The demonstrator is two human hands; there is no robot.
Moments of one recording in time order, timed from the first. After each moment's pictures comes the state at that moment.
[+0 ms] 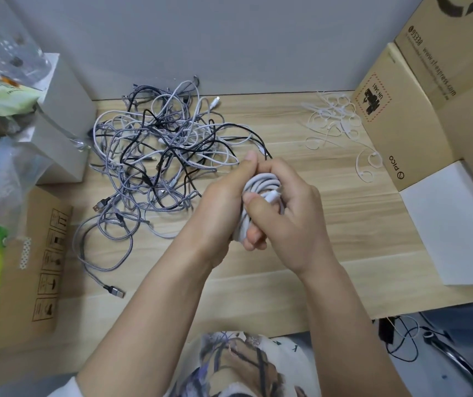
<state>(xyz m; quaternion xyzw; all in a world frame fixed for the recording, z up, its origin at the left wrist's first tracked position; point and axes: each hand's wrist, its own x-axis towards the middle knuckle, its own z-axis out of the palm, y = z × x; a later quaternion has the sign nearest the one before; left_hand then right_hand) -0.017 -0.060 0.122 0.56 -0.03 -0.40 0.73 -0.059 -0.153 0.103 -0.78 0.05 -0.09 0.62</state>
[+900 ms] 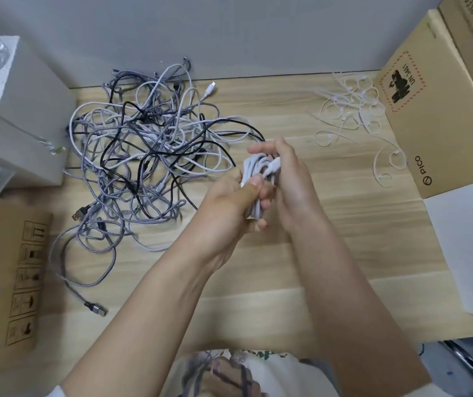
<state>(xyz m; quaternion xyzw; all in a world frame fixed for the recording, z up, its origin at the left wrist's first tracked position) 0.028 -0.099 0.070 0.56 -0.02 -0.35 0.75 0.044 -0.209 0.046 -0.60 0.31 0.03 0.74</state>
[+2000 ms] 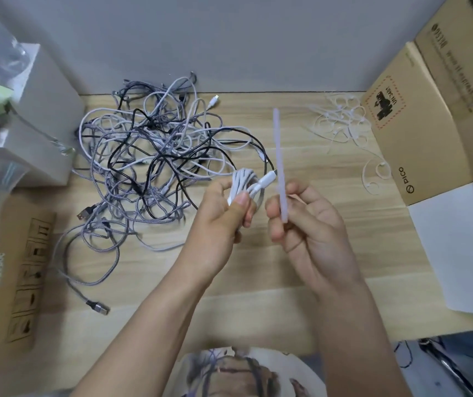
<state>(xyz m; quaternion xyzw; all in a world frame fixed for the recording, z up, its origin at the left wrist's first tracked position) 0.007 -0.073 0.063 0.64 -0.05 -0.22 0.74 -0.035 -0.192 0.088 -0.41 0.18 0.01 0.89</state>
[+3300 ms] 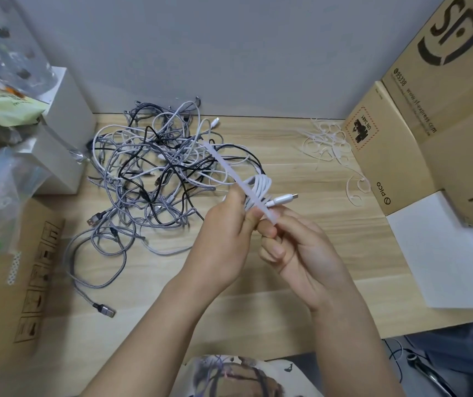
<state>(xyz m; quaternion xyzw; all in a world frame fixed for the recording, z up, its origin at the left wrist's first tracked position) -0.013 -0.046 0.085 0.78 -0.19 -0.12 0.59 -0.057 -0.159 0.101 -0.42 0.23 0.07 0.88</state>
